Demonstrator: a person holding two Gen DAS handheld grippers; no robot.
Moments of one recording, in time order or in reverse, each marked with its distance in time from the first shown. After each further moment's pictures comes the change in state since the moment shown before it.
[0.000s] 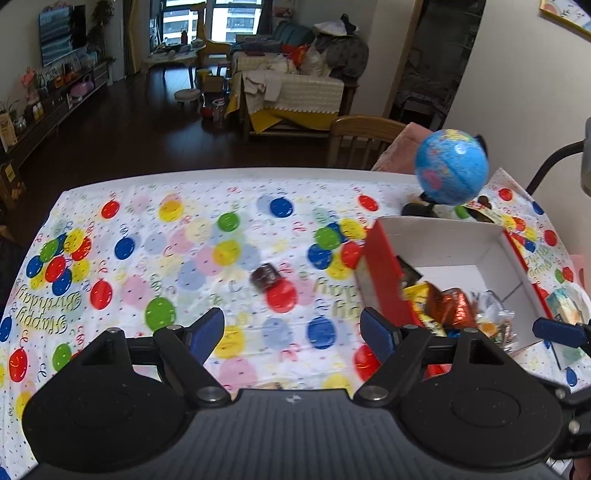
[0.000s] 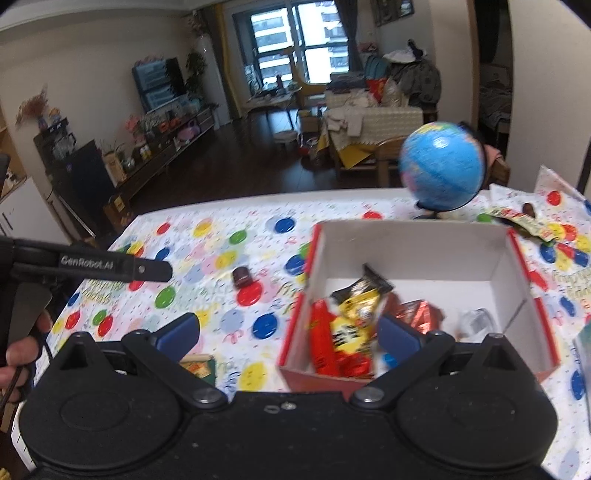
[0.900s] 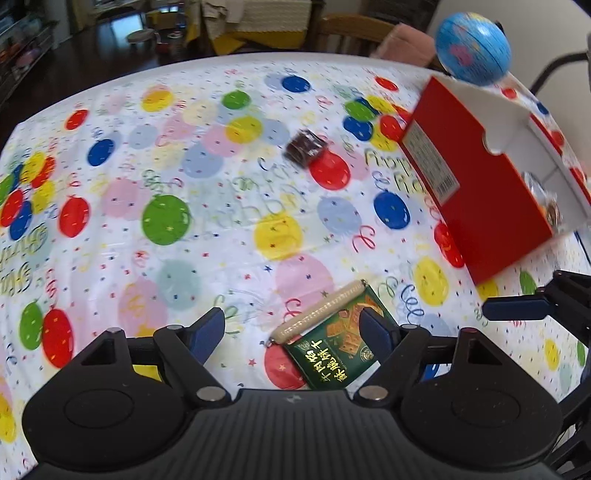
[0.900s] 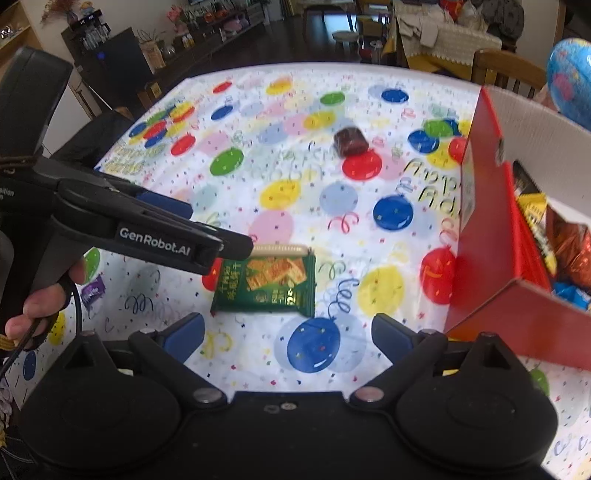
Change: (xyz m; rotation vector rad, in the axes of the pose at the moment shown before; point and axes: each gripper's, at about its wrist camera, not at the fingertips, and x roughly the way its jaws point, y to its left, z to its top) left arm 0.094 0.079 -0.072 0.142 0.245 -0.111; right arm 0.119 0.098 -0.064 -0.126 0.346 0.086
